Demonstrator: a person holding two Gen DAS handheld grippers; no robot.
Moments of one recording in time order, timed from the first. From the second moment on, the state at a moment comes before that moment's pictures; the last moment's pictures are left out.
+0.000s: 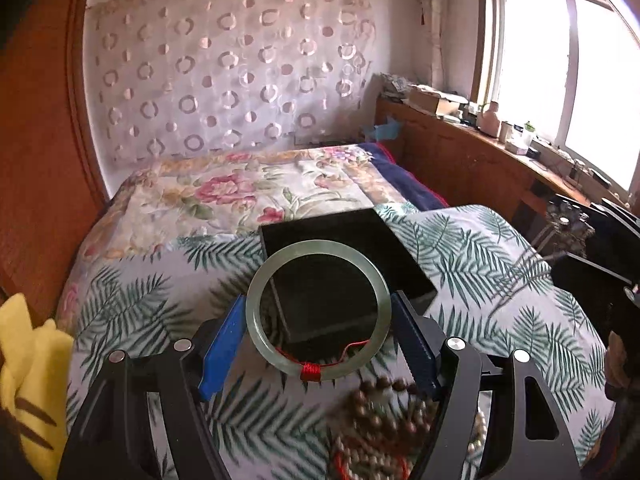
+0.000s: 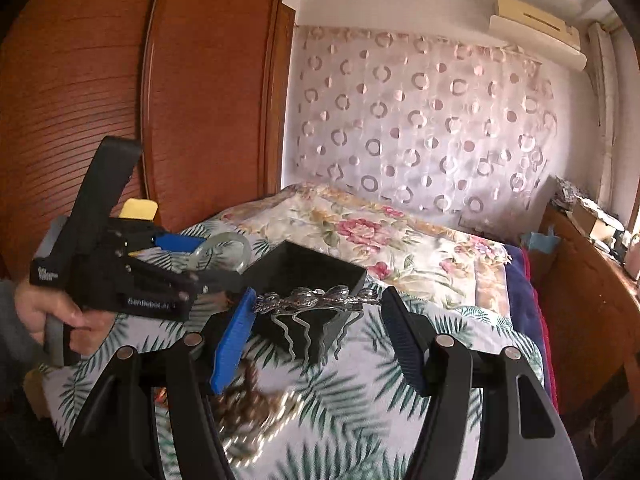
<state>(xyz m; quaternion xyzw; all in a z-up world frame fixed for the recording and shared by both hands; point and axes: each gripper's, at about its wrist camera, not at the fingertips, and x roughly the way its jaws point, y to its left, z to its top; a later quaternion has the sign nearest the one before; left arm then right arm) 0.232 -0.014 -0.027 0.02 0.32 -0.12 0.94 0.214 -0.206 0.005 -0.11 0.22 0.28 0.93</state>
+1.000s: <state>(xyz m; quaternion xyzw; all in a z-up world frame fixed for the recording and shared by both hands) 0.240 0.037 -0.044 0.01 0.32 -0.08 0.94 0.322 -0.136 -0.046 -0.12 0.33 0.28 0.89</state>
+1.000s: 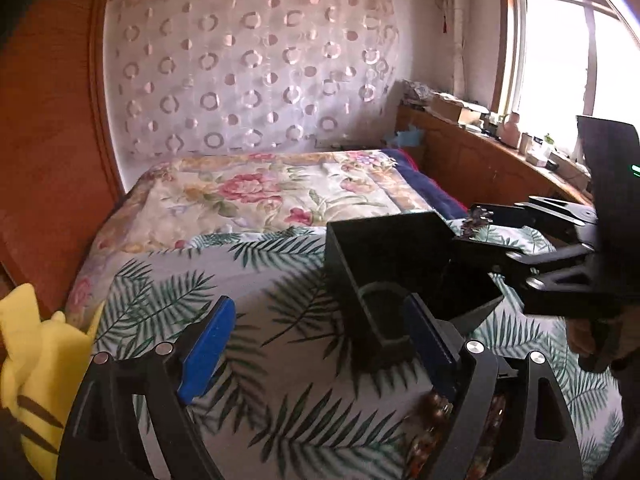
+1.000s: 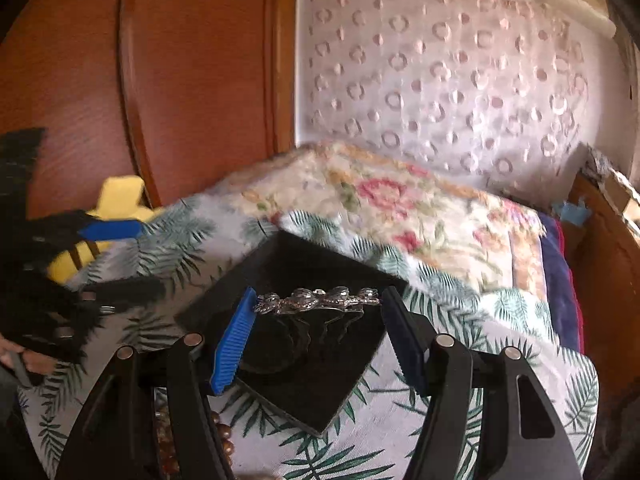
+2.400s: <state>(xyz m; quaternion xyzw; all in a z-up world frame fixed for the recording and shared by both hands) 0.128 0.011 -0.077 0.03 0.35 -0.10 0.93 0.226 -0.151 -0.089 -0.11 0.40 0.33 0.85</state>
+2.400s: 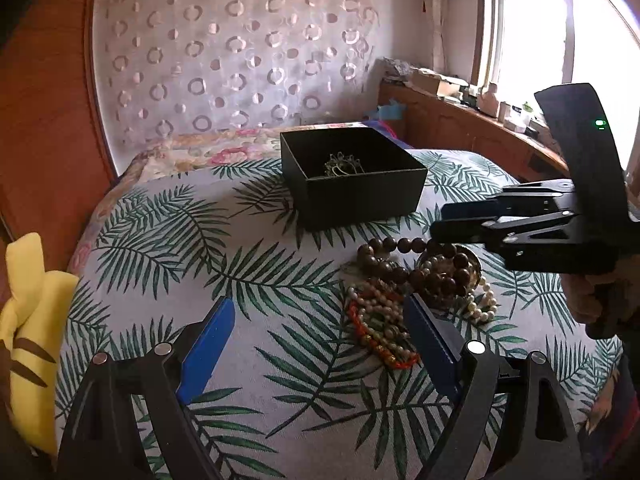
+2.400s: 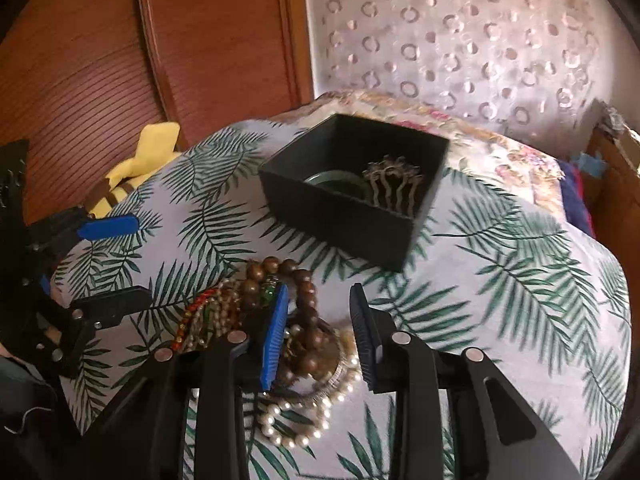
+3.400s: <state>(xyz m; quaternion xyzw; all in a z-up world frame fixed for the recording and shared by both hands) 0.144 -0.003 -0.095 0.03 0.44 -0.15 0.89 0.197 -0.193 -0.015 -0.05 0.37 0.34 0.86</state>
